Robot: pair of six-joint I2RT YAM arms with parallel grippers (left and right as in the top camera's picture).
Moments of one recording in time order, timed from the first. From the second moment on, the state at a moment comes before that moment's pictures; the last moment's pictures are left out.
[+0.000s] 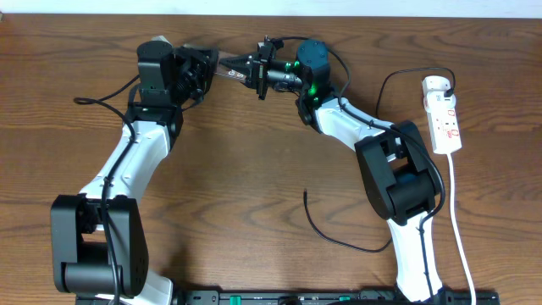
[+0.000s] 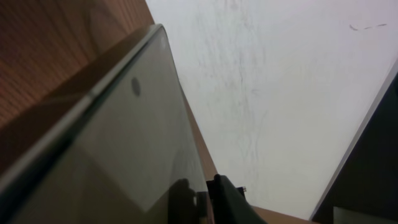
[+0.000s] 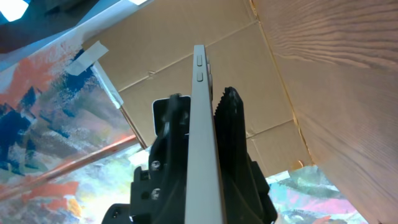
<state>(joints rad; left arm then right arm) -0.07 1.70 1.11 0.17 0.36 -1.35 0.47 2.30 1.56 0.81 -0.92 2.05</state>
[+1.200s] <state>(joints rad) -0.07 1.70 1.11 0.19 0.31 -1.54 0.47 2.30 1.56 0.81 -0.92 2.06</state>
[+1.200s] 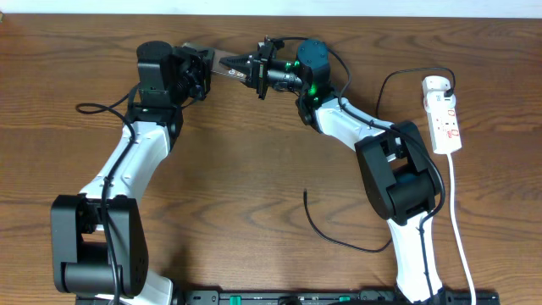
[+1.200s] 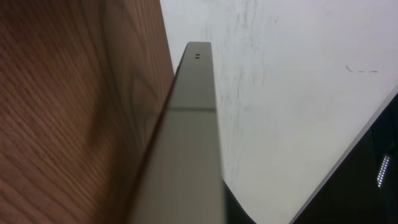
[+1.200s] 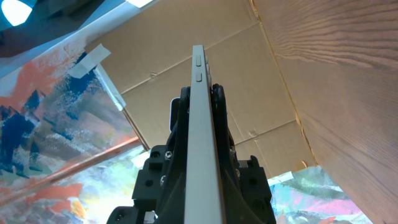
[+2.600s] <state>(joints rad) -0.07 1.70 1.11 0.19 0.31 -1.54 0.47 2.30 1.56 0.82 -0.91 2.07</state>
